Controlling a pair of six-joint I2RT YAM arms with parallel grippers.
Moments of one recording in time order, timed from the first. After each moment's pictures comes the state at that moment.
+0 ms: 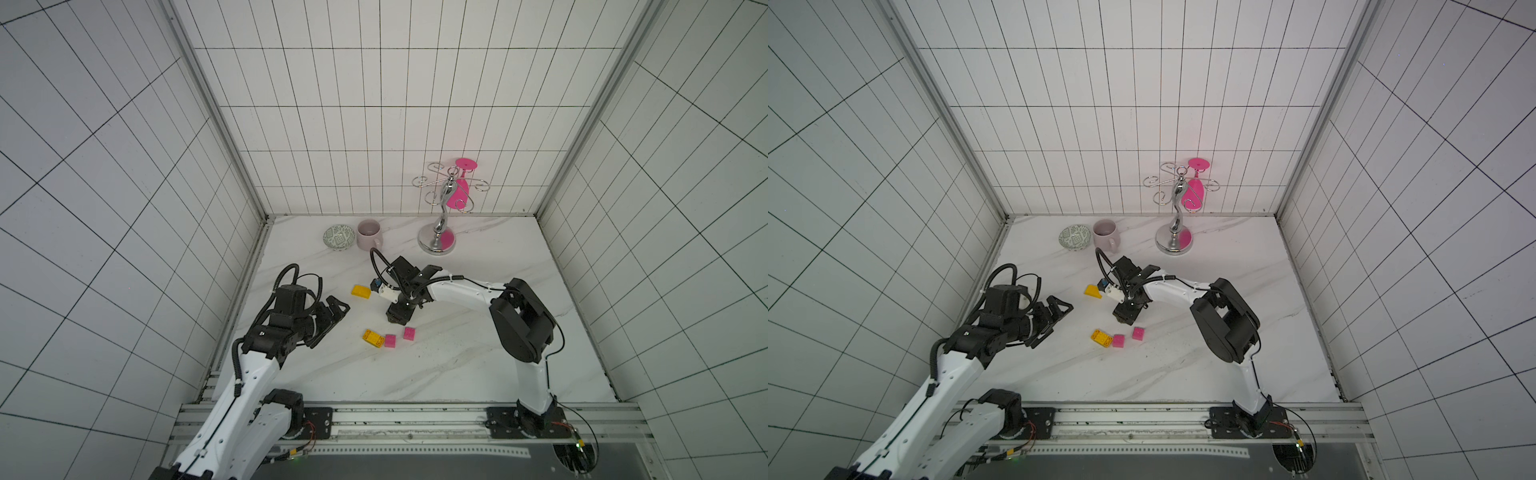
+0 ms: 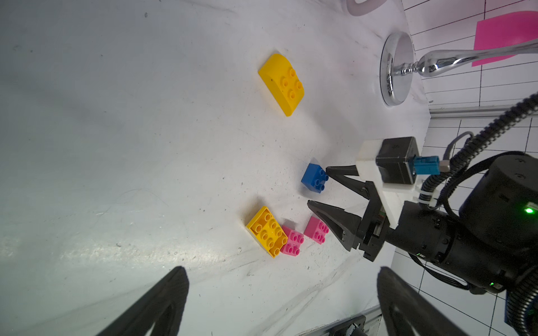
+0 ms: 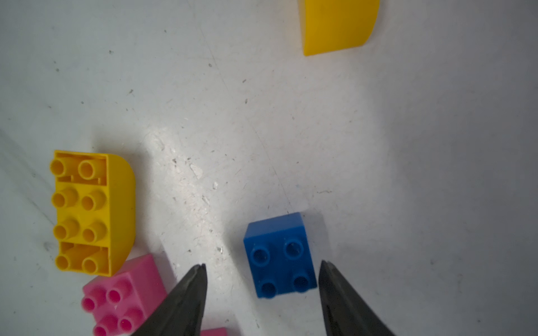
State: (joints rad) left arm -0.17 0.82 0.64 -0.69 0.40 -0.90; right arm 0.80 2.02 1.44 -0.64 -0.17 -0.33
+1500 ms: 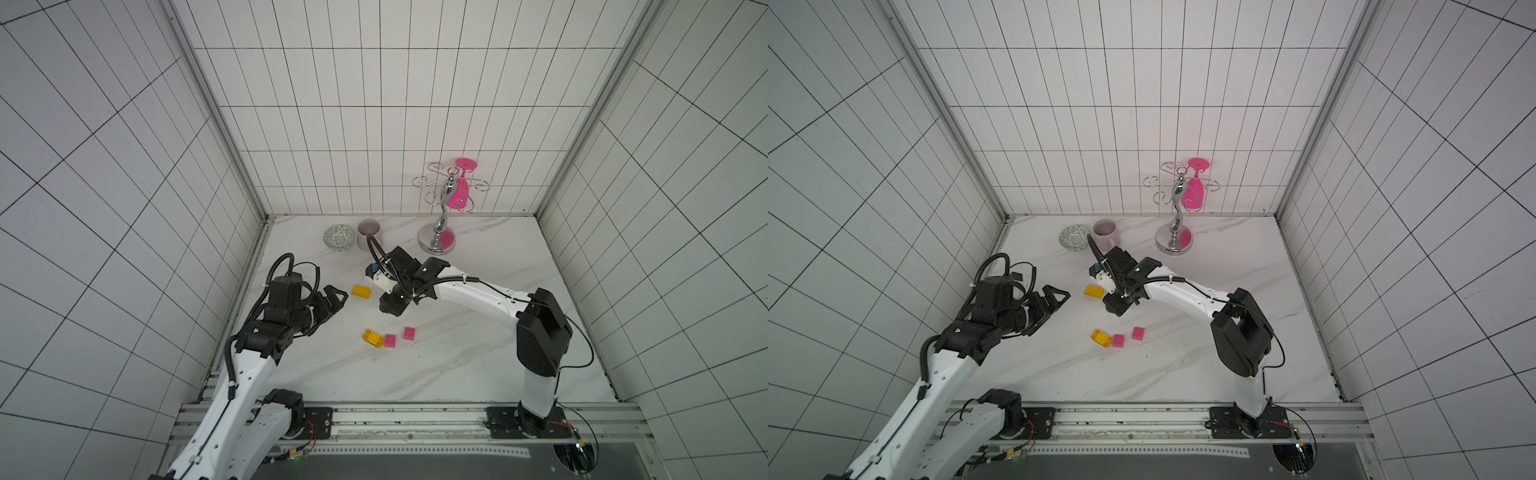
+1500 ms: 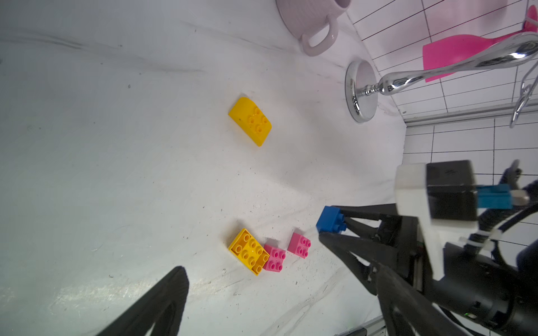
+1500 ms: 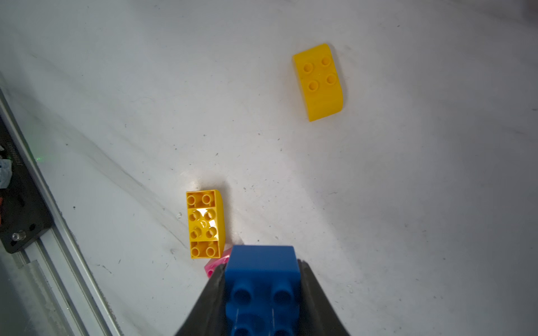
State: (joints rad) left arm -0.17 0.81 0.76 -0.68 0.36 -0.83; right arm 0.90 1.89 1.55 -0.77 -0.18 -0.05
